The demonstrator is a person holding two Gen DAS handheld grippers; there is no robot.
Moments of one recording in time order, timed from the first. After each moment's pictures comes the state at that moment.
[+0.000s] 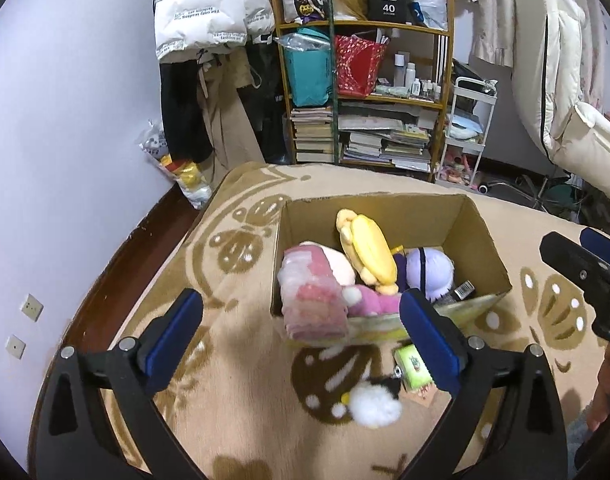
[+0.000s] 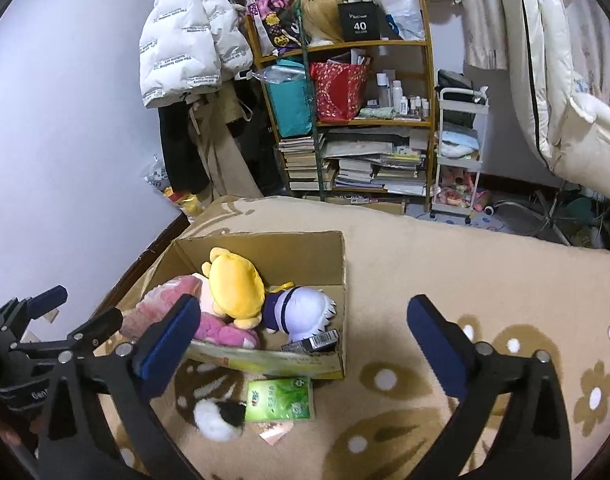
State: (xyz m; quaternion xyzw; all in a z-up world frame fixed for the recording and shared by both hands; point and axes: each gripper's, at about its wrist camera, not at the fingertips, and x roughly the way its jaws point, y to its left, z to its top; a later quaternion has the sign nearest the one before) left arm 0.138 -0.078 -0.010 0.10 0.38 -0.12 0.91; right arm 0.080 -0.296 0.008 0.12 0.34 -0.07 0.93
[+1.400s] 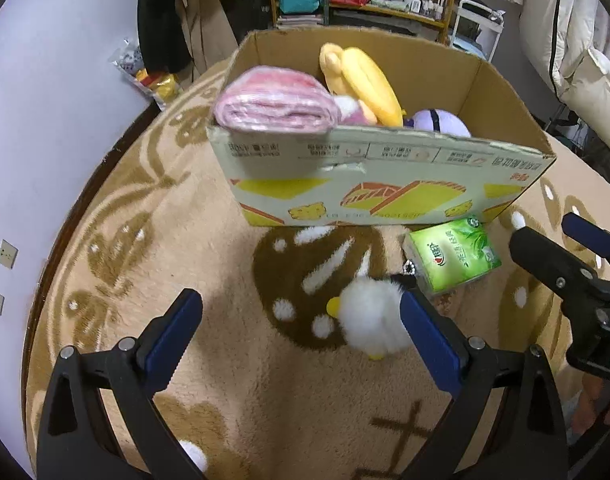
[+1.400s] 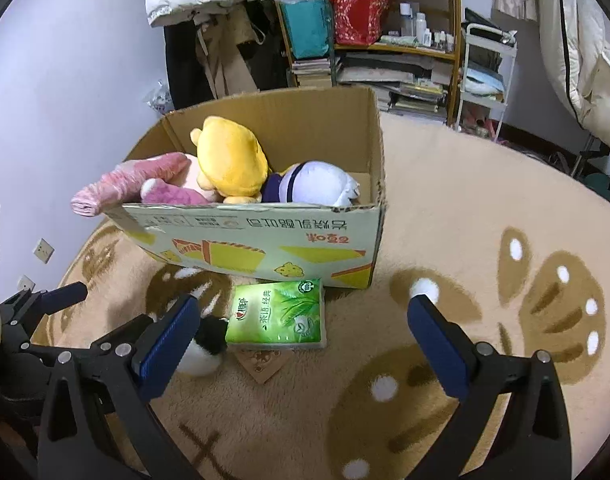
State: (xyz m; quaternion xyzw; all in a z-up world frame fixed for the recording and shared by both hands) left arm 0.128 -0.079 -0.133 0.10 0.51 -0.13 0.85; right arm 0.083 -0.266 -0.102 0.12 0.45 -0.03 0.89
